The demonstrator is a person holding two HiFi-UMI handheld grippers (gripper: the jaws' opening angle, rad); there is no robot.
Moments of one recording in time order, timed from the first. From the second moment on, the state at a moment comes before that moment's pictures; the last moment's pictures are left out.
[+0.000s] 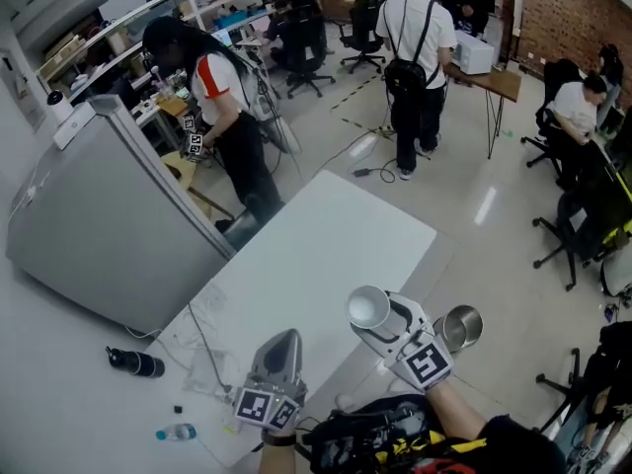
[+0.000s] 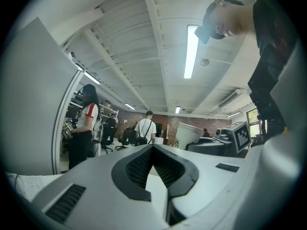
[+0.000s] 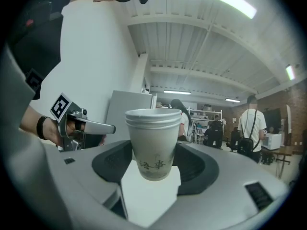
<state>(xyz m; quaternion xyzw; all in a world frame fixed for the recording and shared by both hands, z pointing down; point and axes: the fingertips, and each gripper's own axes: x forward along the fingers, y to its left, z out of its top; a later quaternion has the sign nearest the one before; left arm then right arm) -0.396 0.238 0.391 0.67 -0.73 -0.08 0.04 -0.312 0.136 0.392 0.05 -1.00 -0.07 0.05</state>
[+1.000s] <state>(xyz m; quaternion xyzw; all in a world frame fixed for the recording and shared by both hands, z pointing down) -0.192 0.049 0.384 0.82 -0.56 -0.06 0.08 -0.091 0.001 0.374 0.27 -0.96 -0.03 0.03</state>
